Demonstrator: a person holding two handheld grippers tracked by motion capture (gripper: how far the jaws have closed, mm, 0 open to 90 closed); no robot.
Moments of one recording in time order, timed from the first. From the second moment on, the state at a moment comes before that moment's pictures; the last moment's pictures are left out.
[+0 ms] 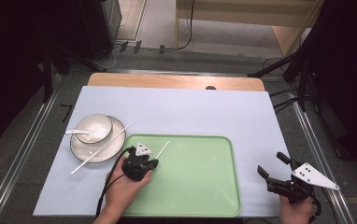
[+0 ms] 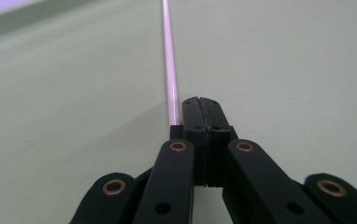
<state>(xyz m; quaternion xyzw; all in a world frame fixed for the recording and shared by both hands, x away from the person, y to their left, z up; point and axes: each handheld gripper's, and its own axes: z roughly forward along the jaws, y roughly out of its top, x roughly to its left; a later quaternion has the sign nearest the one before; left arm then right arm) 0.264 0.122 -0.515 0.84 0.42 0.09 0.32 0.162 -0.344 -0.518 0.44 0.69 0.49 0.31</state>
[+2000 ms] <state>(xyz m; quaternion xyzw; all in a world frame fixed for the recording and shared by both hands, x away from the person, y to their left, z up) 0.250 0.199 -0.487 0.82 0.40 0.08 0.40 0.162 -0.344 -0.517 0.44 0.69 0.49 0.30</state>
